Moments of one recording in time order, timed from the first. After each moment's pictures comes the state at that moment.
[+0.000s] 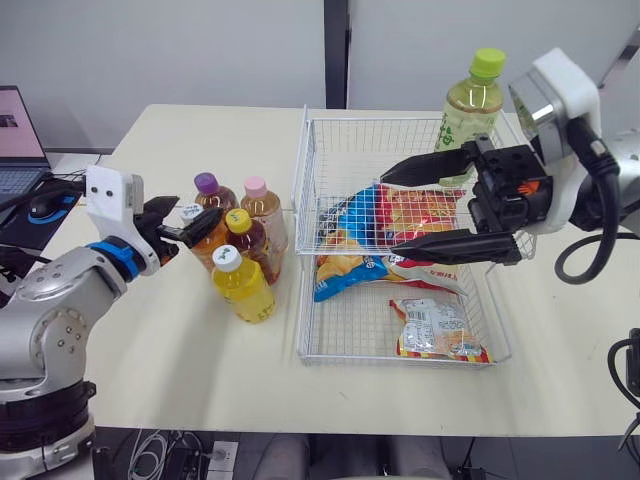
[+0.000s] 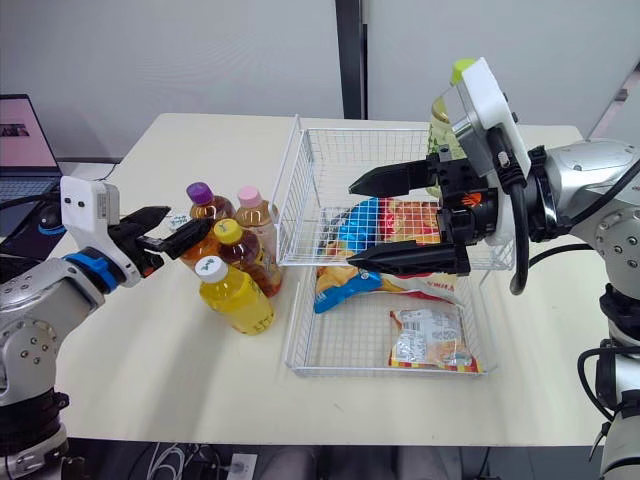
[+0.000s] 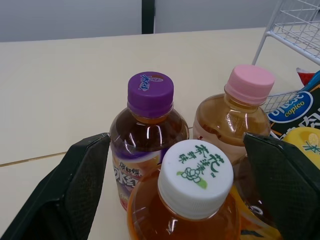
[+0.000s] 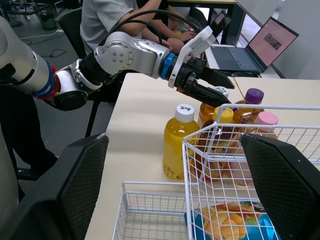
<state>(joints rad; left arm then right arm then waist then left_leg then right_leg) -0.32 0.70 0.43 -0.34 -0.65 0.88 -0.42 -0.95 -0.87 -0.03 -0.39 1.01 0.99 1.04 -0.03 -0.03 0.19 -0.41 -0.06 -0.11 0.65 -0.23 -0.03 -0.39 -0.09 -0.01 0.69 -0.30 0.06</state>
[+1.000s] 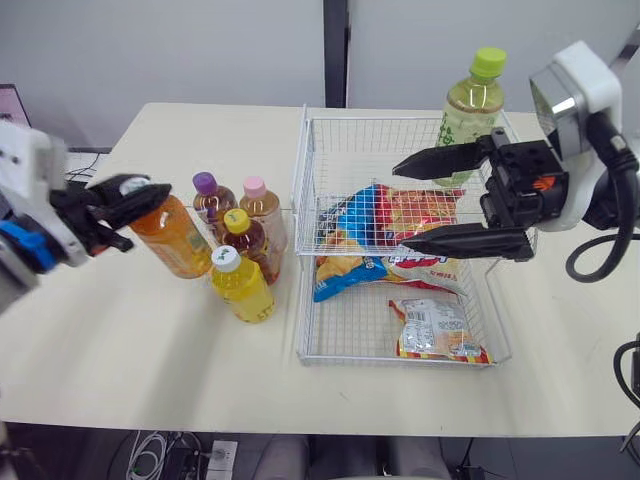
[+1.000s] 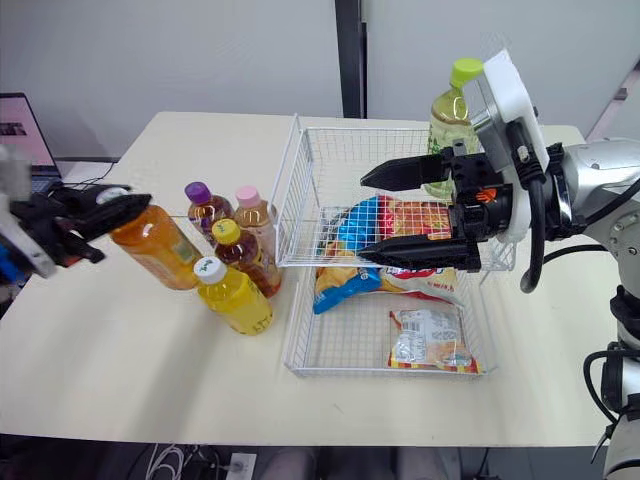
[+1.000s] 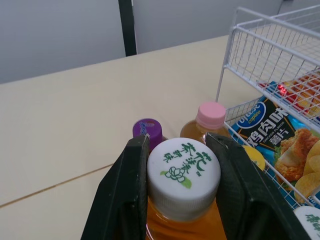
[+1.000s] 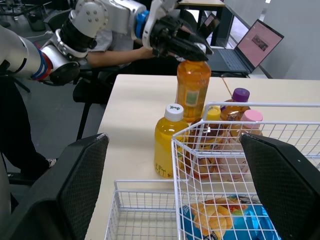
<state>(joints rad) -0.33 1.06 0.70 -0.35 -0.91 1.05 -0.60 -0.93 -0.89 -0.07 -0.37 1.00 0.98 1.04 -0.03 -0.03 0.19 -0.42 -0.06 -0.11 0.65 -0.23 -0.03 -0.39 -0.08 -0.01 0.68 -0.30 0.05</state>
